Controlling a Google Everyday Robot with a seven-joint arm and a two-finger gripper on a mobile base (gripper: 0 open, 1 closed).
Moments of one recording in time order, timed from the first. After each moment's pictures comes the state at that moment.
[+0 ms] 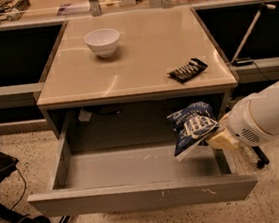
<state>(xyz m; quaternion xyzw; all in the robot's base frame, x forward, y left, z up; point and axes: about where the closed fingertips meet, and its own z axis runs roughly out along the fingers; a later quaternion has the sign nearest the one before) 0.439 -0.180 0.791 -0.44 0.86 0.08 0.25</state>
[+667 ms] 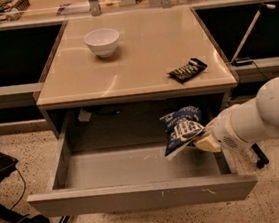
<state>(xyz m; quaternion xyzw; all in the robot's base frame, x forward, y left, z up) 0.466 -0.166 0.744 -0.42 0.86 0.09 0.28</state>
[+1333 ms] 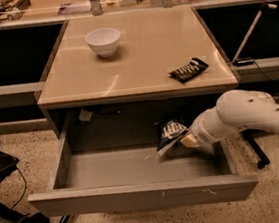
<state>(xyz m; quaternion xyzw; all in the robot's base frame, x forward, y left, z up) 0.557 -0.160 0.632 -0.42 0.86 0.09 0.26</state>
